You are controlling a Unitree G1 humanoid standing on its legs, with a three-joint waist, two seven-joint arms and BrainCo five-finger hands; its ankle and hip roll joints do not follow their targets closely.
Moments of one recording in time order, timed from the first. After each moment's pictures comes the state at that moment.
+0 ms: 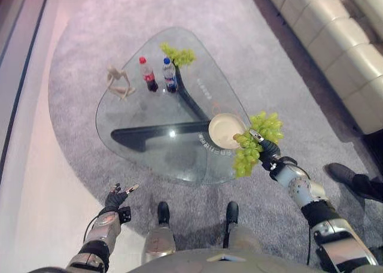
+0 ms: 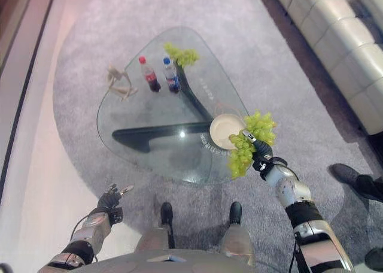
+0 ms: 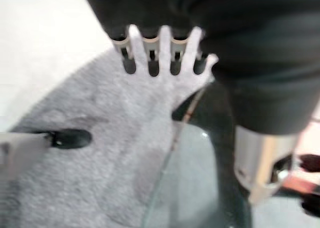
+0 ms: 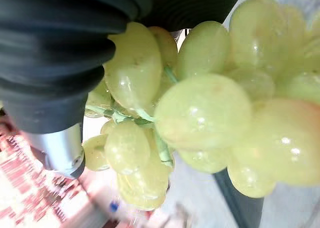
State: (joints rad) left arm -0.07 0.33 -0.11 0.93 -0.45 -0.05 0.19; right arm -0.30 -0.47 0.17 0.54 0.90 0.18 0.04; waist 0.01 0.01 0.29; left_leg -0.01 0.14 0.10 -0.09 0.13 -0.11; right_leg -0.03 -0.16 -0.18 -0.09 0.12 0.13
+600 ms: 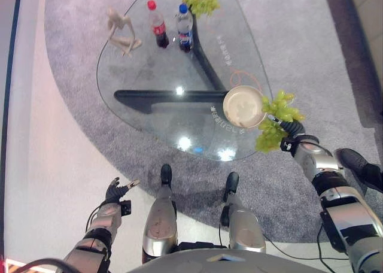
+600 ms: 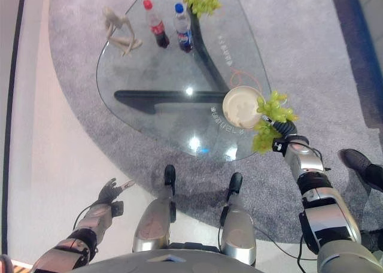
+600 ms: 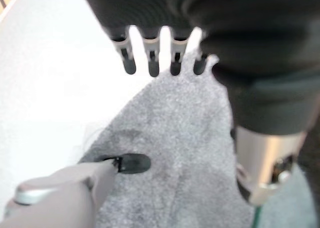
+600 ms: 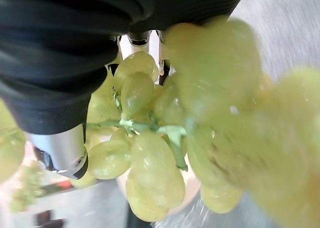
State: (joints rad) left arm -0.19 0.33 -0.12 1.04 -0.35 -0.07 0.21; right arm -0.58 -0.60 0.17 0.85 0.46 0.08 -0.05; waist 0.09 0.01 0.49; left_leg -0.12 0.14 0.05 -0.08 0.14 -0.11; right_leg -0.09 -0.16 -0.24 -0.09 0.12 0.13
